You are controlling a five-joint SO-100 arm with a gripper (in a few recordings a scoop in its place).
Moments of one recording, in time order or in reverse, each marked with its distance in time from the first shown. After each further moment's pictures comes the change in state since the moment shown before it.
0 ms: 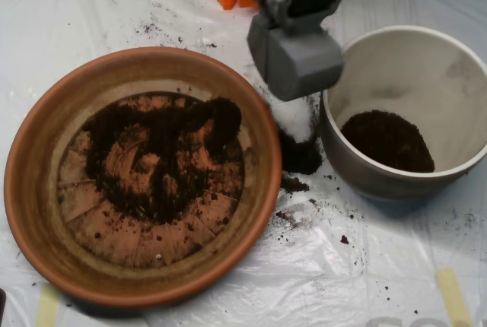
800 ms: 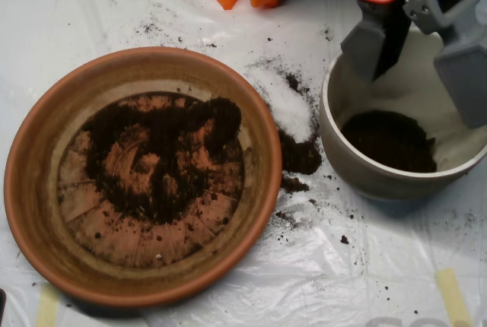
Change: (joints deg) arm -17.1 -16.3 -16.1 6.0 1.6
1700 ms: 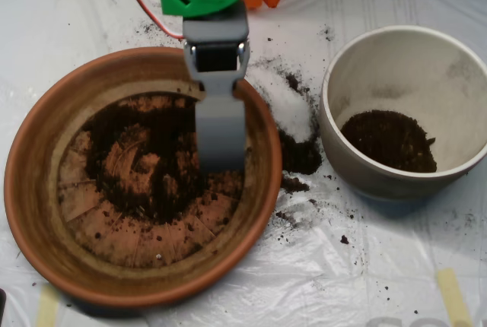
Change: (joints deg) arm 37.5 17.6 46.1 -16.7 1.2
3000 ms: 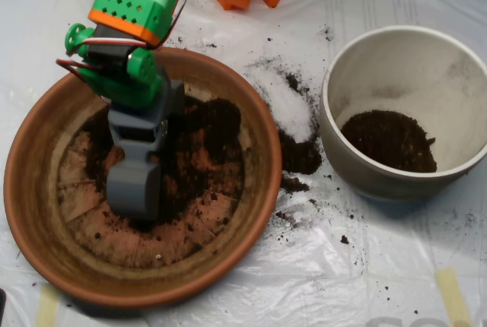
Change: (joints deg) arm 17.0 -38.1 -18.9 -1.1 -4.6
